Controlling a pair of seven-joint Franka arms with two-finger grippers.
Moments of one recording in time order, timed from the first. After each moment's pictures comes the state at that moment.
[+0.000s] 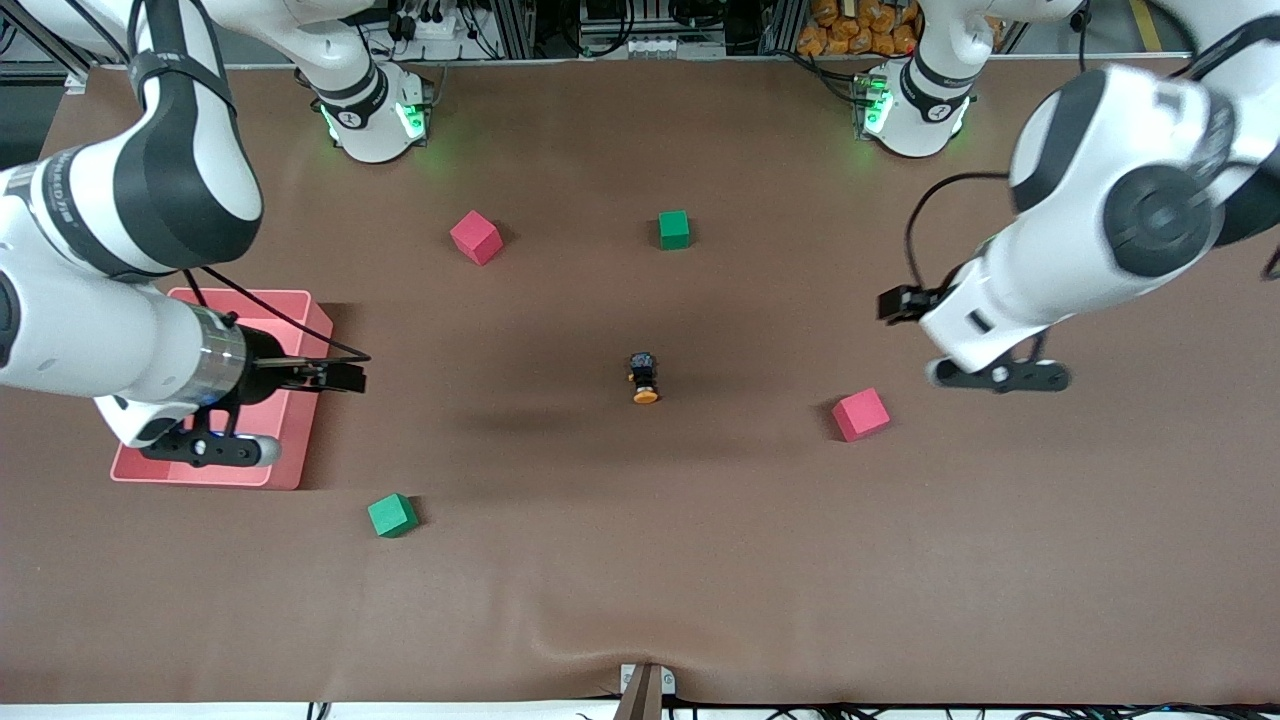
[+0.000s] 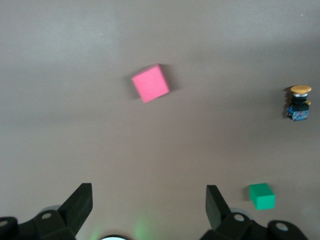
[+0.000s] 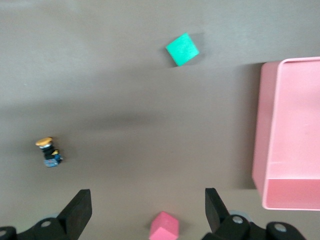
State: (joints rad) left arm -0.29 0.36 -0.07 -1.37 -0.05 1.49 -0.29; right arm 0.19 0.47 -0.04 -1.17 0.17 1.48 0.23
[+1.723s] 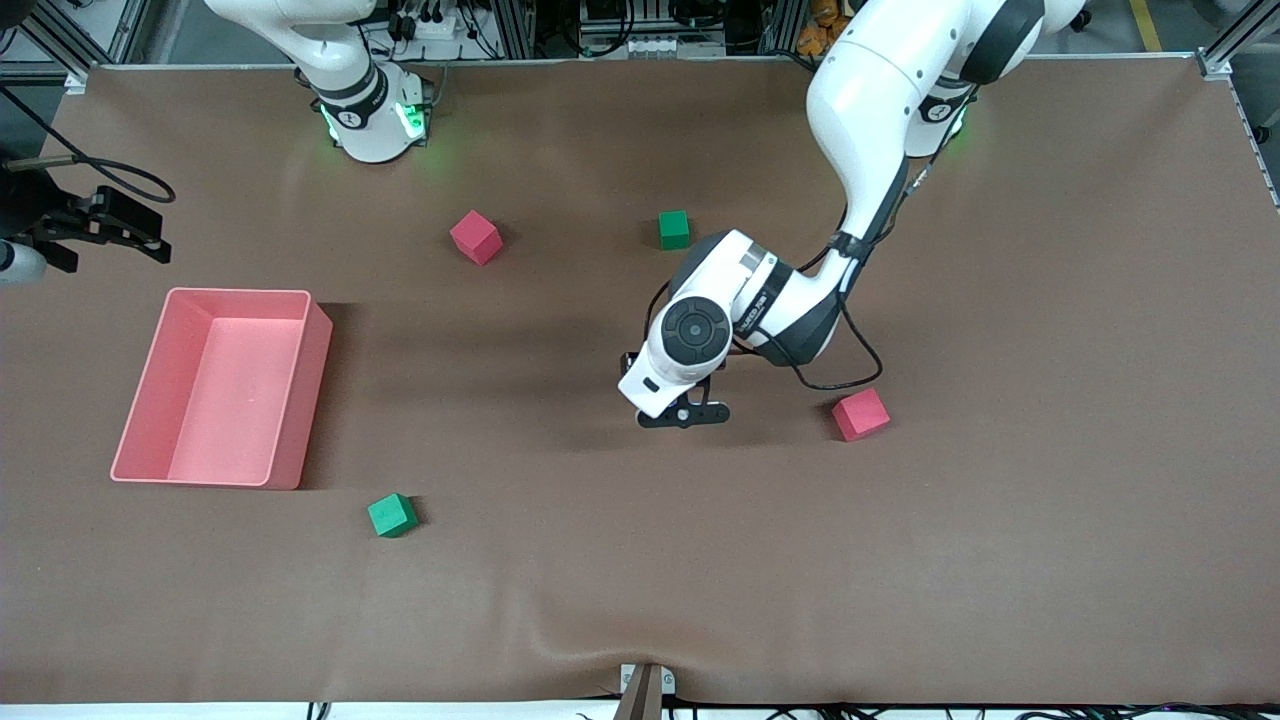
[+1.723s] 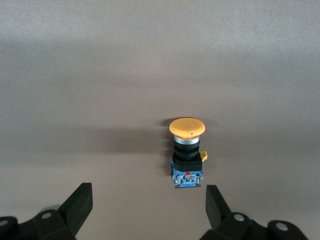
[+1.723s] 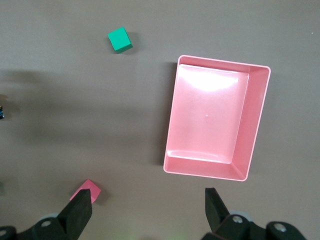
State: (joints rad) left arm -0.66 0.85 -0.05 -1.21 -0.17 1.93 -0.70; right arm -0.01 0.03 0.02 -1.47 0.00 1.45 -0.08
